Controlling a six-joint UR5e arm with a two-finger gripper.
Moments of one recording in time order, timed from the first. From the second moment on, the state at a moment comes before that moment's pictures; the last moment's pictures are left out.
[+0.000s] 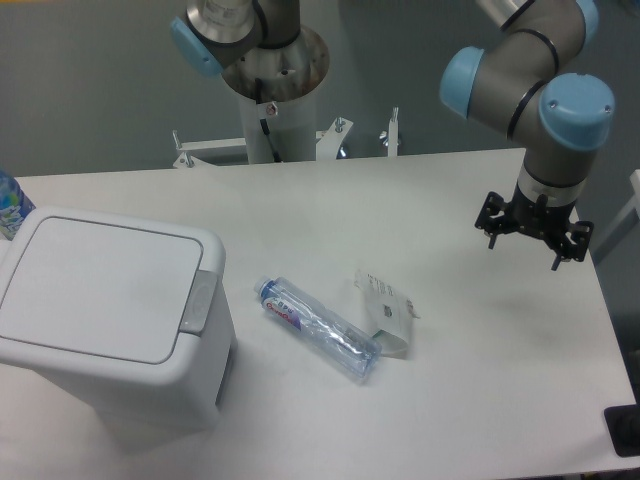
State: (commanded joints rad) arm 2.79 -1.98 -1.53 -1.07 1.56 1.28
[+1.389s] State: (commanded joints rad) arm 2.78 -1.94 -1.63 -0.97 1.50 1.16
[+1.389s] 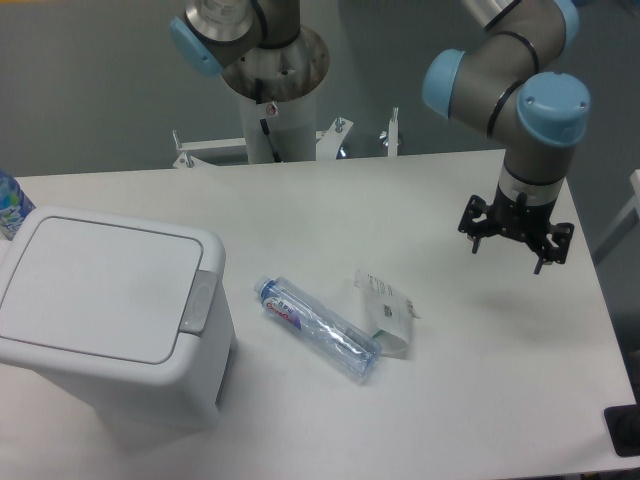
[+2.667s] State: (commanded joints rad) arm 2.60 -1.90 -1.41 -0.97 1.10 0.42
